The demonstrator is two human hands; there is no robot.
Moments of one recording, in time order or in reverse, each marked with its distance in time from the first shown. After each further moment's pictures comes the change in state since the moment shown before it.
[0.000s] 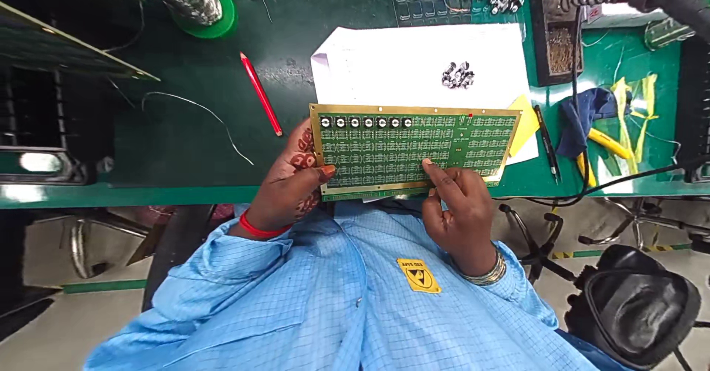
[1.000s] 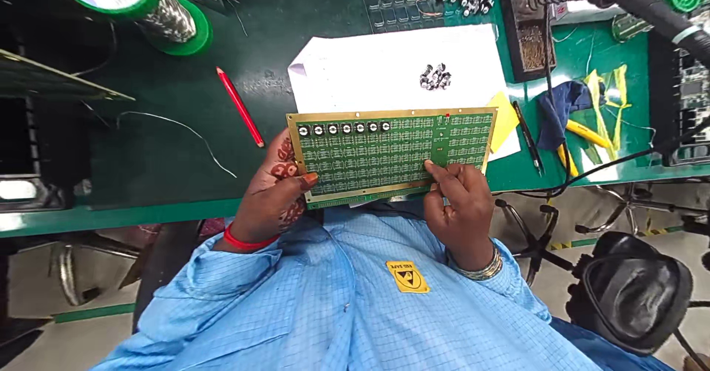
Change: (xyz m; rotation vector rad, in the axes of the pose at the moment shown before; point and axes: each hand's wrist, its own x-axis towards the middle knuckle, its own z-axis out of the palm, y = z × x) left_hand 0.000 -0.001 0.001 0.027 0.021 0.023; right_hand -0.003 0.013 -0.006 -0.026 0.100 0.075
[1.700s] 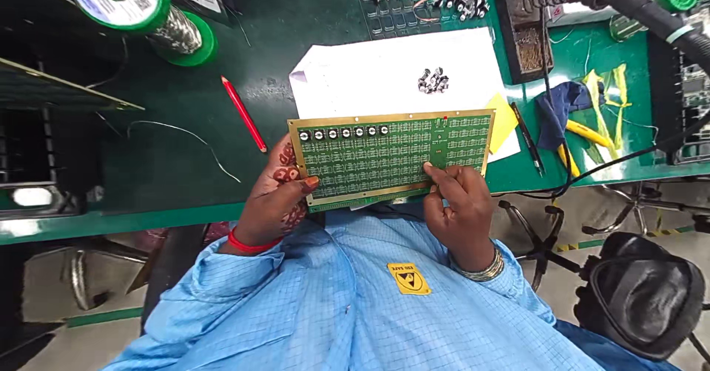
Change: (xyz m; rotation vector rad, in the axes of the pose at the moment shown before) left_hand -0.002 -0.001 0.001 0.014 0.043 0.002; right_hand 0.001 0.000 0.000 0.003 -0.001 -0.003
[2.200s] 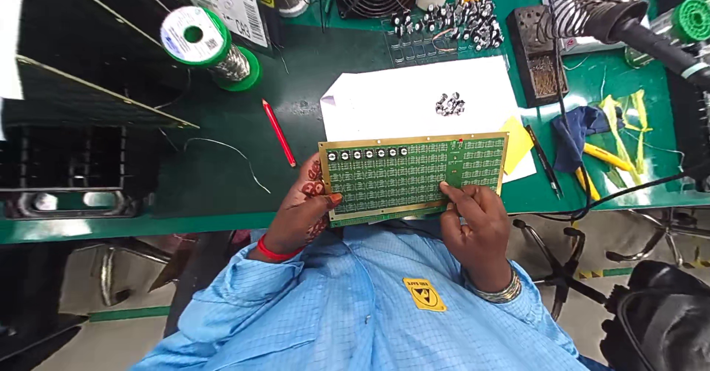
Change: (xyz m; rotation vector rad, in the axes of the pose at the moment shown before) left_hand 0.000 0.000 -0.001 -0.074 -0.015 -0.018; right_hand 0.001 0.004 -0.001 0.023 -0.001 -0.003
